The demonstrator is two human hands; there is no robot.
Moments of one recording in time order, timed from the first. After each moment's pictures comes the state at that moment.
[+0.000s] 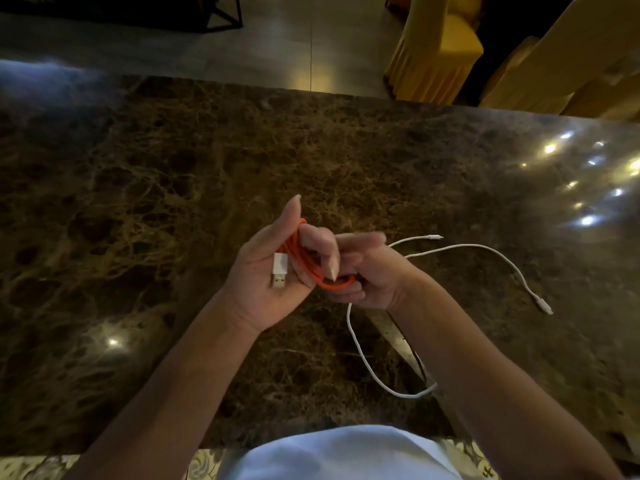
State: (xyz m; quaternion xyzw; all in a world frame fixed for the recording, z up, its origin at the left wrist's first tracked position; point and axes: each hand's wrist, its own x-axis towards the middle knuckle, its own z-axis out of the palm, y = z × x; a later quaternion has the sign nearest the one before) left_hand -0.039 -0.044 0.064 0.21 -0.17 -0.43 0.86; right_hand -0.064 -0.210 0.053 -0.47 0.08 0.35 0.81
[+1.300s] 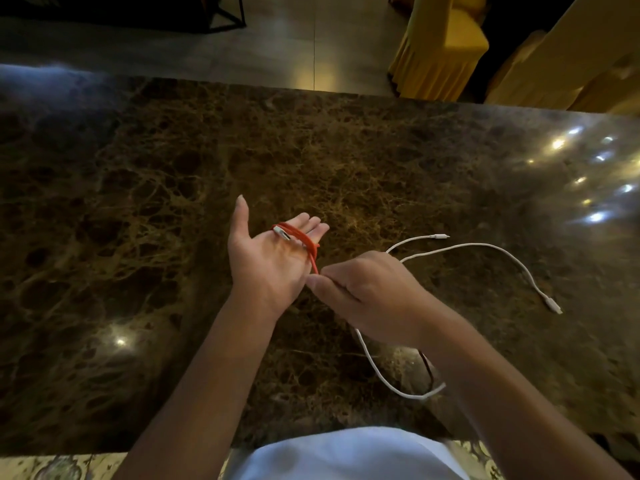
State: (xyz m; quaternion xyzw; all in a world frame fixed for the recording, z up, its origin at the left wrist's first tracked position) left_hand -0.022 -0.049 0.044 0.24 0.21 -0.34 0.88; right_hand -0.100 -0.196 0.085 -0.95 -0.15 0.08 0.27
